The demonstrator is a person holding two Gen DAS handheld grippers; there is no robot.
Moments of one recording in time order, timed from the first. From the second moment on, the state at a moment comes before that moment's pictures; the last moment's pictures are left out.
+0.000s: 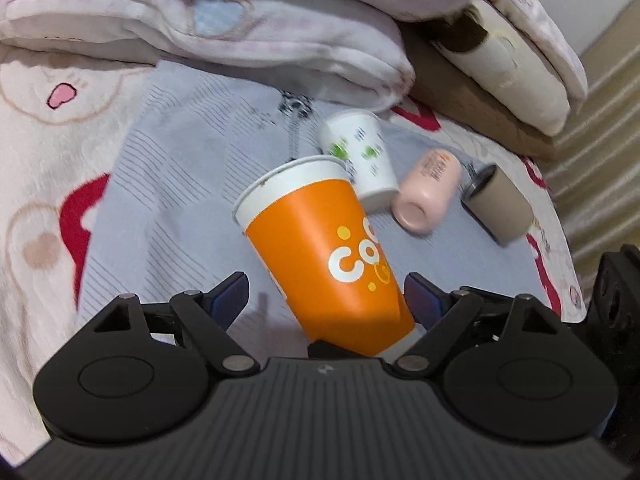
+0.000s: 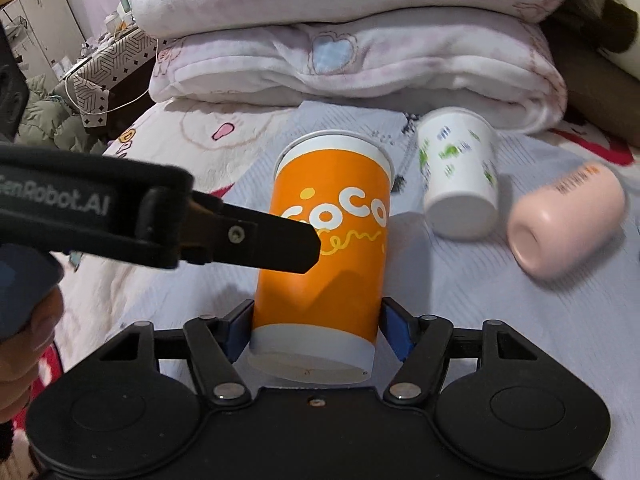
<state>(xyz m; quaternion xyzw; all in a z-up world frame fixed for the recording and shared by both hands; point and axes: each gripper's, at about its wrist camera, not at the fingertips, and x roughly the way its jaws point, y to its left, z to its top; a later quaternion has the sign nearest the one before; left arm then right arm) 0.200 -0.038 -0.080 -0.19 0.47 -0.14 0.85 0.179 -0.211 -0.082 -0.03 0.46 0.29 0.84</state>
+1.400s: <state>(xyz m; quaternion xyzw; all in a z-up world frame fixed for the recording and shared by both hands) 0.199 -0.093 -0.128 -0.23 0.52 -0.22 0.79 0.175 -0.263 -0.094 0.00 0.54 0.26 0.80</state>
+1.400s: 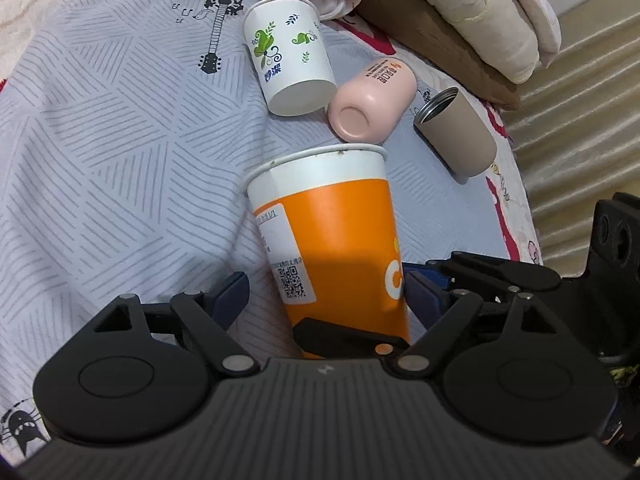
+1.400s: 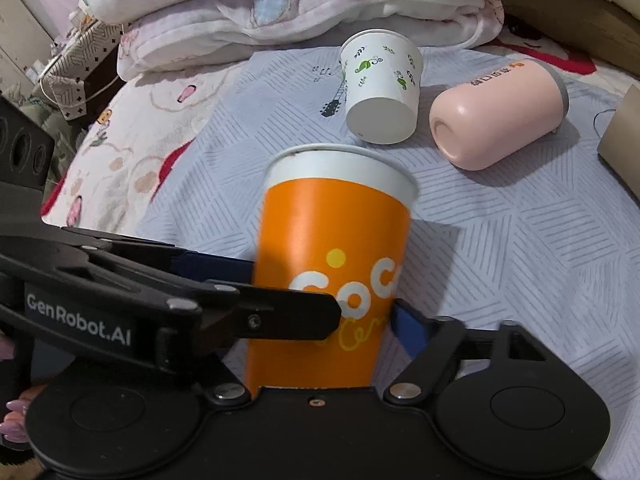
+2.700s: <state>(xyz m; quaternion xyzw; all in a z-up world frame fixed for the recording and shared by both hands) 0.151 -0.112 -0.053 -0.04 0.32 -0.26 0.91 0.118 -0.242 -0.093 -0.20 0.18 0.25 0.93</state>
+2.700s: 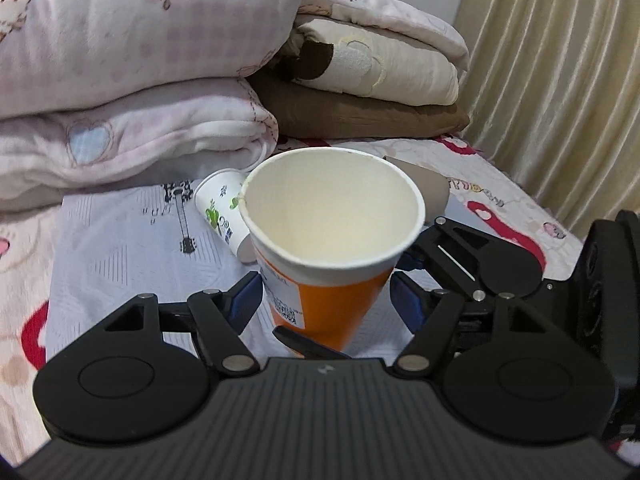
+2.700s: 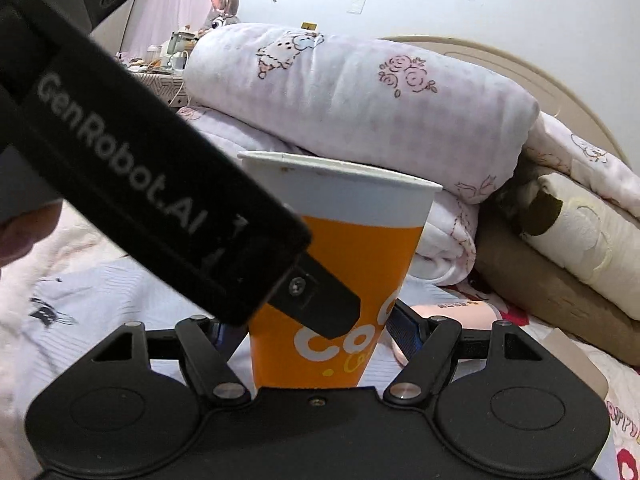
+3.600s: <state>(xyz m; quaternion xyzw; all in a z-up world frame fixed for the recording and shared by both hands) 0.155 -0.138 -0.073 -0.01 0.31 -0.26 0.91 0.148 -0.265 -0.118 -0.13 0.21 0.22 0.94</state>
